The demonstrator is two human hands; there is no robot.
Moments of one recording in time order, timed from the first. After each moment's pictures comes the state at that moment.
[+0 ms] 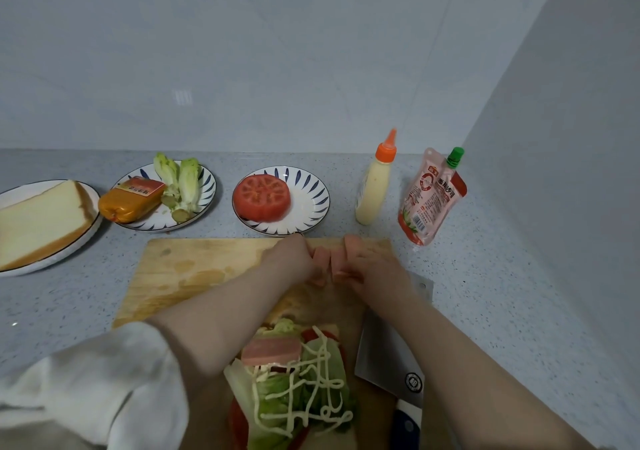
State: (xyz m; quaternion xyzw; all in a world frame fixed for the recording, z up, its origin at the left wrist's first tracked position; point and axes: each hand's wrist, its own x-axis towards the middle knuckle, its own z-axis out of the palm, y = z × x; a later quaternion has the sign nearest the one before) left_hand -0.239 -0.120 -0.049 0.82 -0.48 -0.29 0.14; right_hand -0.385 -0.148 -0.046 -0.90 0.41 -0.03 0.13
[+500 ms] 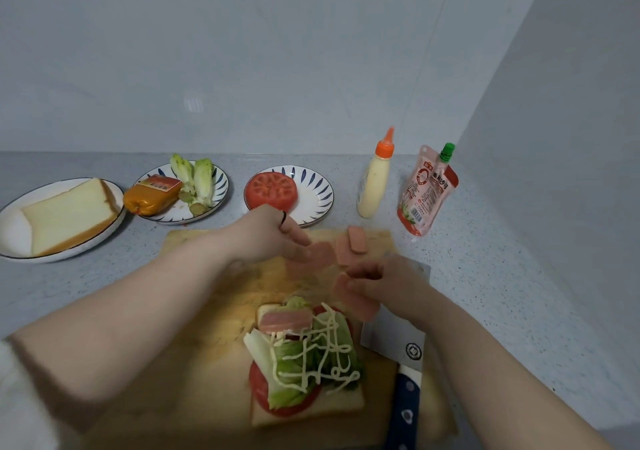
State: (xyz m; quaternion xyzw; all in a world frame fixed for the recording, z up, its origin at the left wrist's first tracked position) left_hand -0.206 -0.050 0.032 0.70 -0.56 -0.38 0.24; right_hand -0.404 -0.091 -0.006 -0.75 0.45 -0.10 0.48
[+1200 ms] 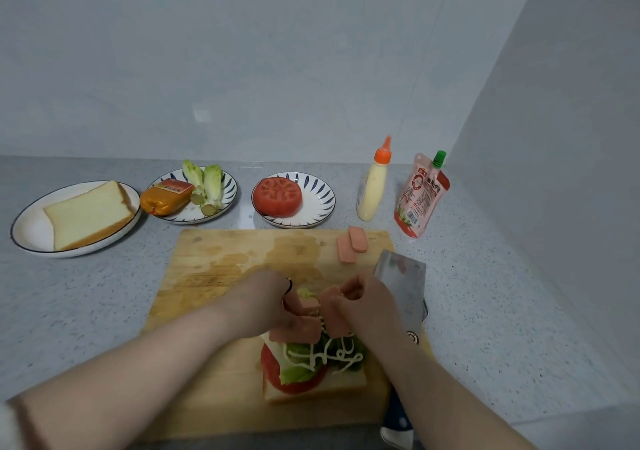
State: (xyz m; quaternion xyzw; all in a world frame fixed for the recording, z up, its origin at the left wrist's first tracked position) left_hand -0.226 0.016 -0.007 0.70 -0.66 -0.26 0.06; right_hand -0.382 -0.036 -0.038 -0.70 0.56 -0.21 0.37
